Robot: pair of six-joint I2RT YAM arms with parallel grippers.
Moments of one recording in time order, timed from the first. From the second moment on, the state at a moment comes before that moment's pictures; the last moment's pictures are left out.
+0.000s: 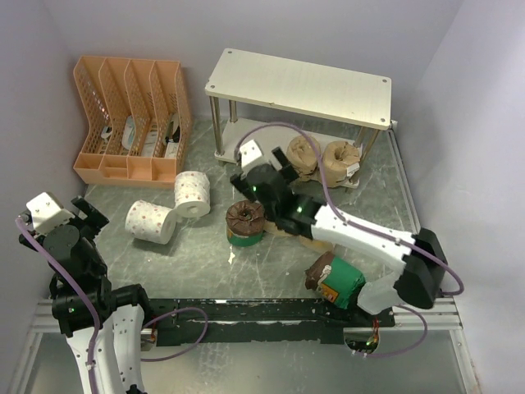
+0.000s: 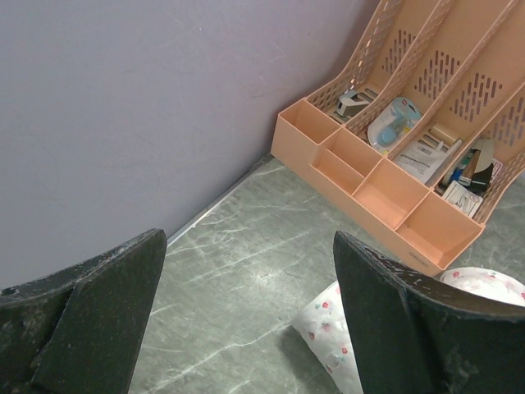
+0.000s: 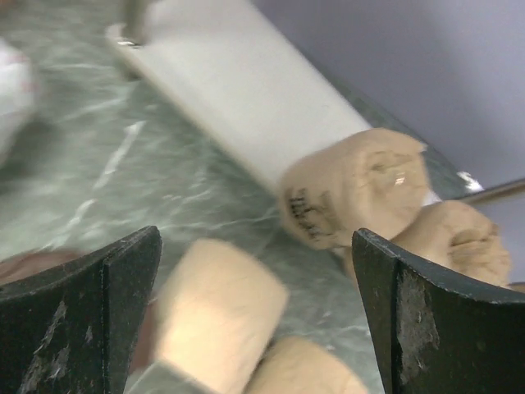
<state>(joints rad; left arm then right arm) 0.25 0.30 0.82 -0.62 -0.45 -0.18 0.92 1.48 1.20 -0.14 0.76 -0.24</state>
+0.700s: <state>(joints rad) 0.25 0.31 0.82 -0.62 -0.44 -0.18 1.09 1.47 0.90 -0.46 0.88 0.15</state>
